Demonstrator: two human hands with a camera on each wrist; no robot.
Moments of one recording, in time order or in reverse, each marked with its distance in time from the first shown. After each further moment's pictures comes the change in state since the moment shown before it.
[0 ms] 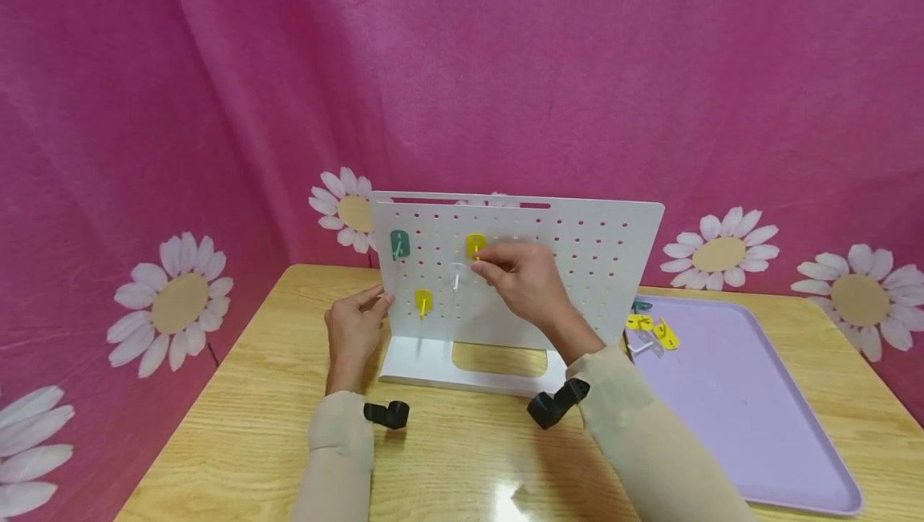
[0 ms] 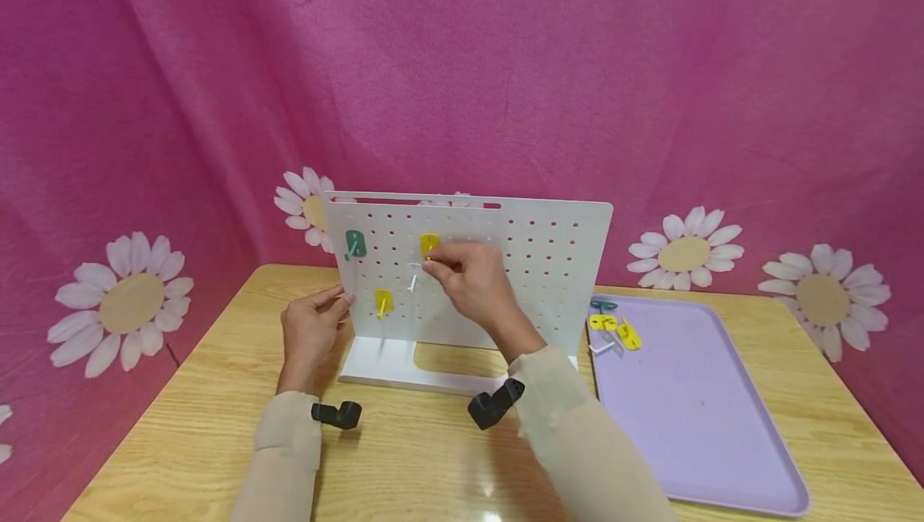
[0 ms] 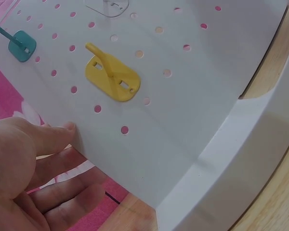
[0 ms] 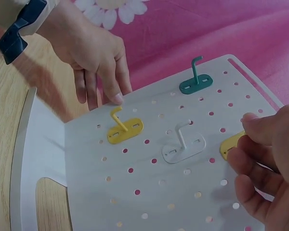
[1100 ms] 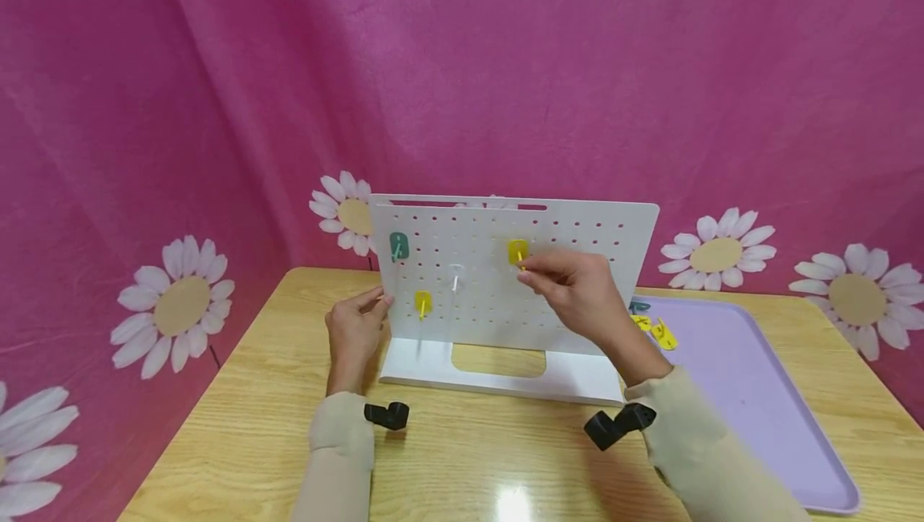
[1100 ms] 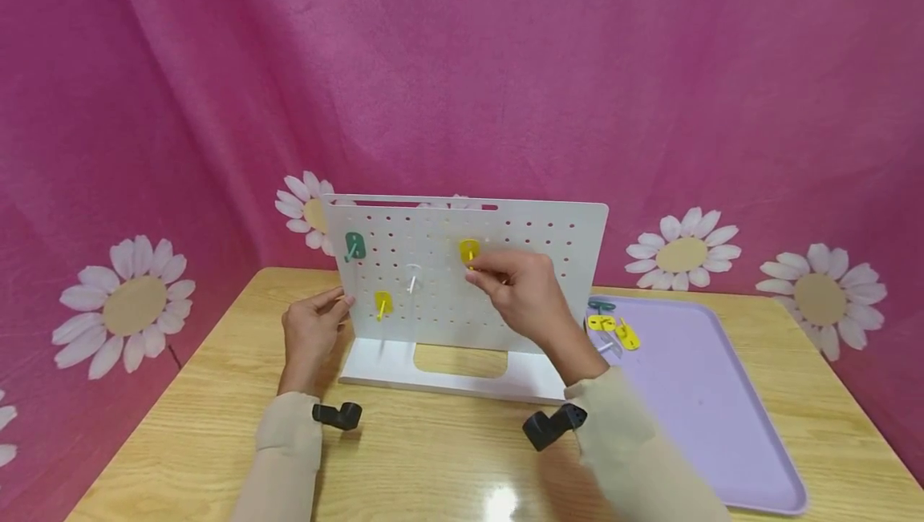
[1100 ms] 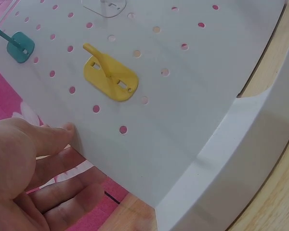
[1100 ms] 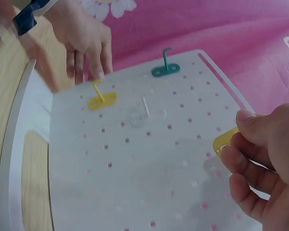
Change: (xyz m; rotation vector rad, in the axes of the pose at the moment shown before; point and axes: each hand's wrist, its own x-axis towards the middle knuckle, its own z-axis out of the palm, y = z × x) left_hand 0.000 -0.002 -0.001 0.010 -0.009 -0.003; right_hand -0.033 0.006 -0.054 -0.075 0.046 -0.139
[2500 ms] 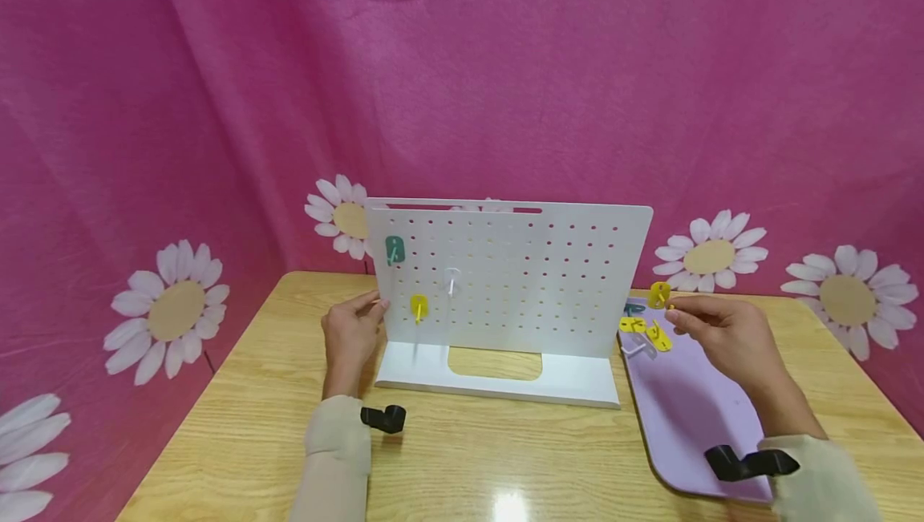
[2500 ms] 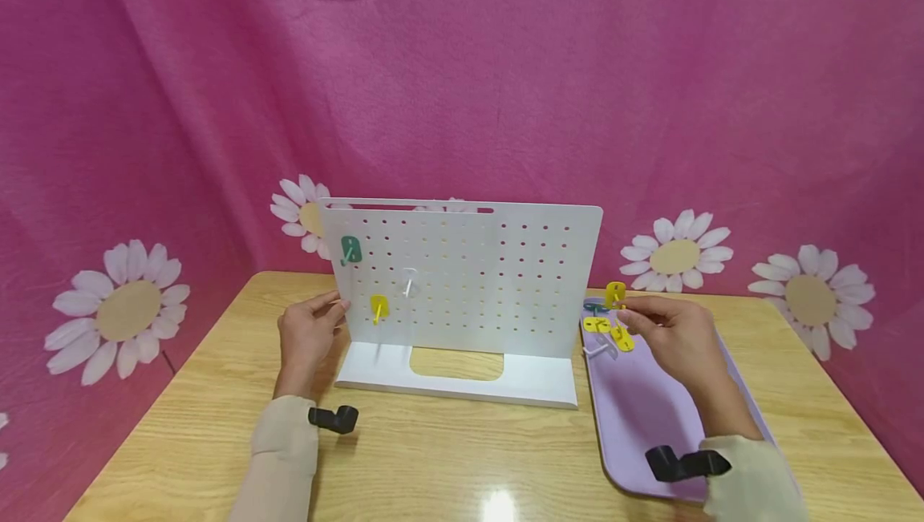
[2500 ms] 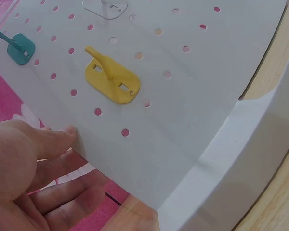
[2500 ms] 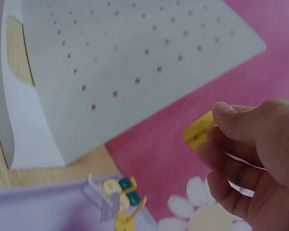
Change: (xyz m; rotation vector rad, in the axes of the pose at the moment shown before) left_hand 0.000 0.001 0.002 0.006 0.023 0.037; right_hand -0.099 0.083 -0.123 -0.234 0.034 0.377
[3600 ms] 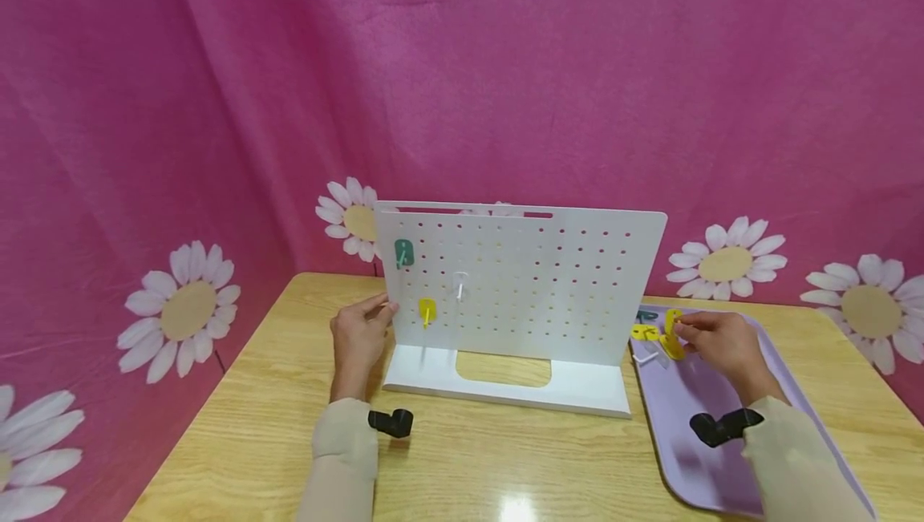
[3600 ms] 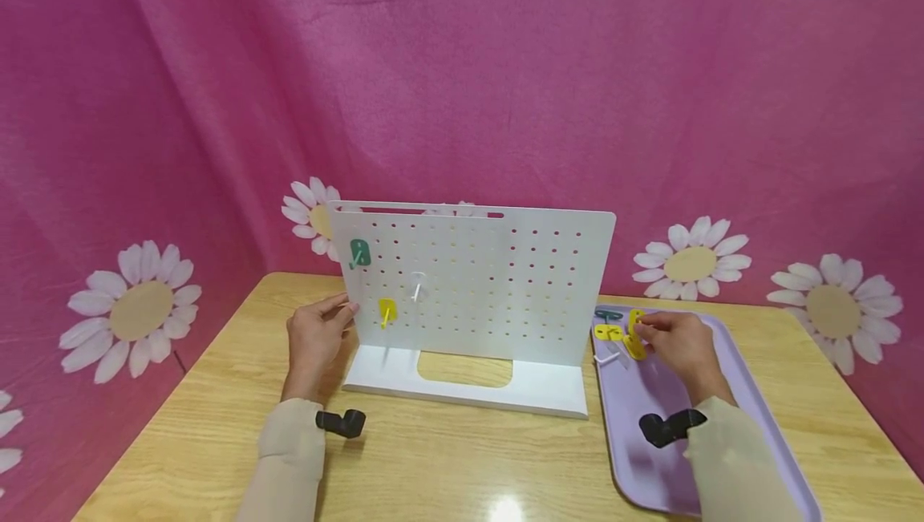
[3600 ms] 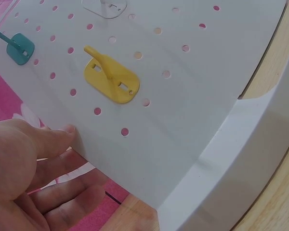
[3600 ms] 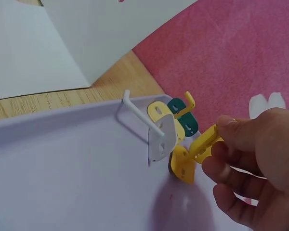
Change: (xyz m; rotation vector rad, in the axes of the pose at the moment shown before) left_hand 0.000 -0.001 0.000 0.004 -0.002 -0.003; right_hand 0.026 0.079 0.037 -0.017 -0.196 0.414
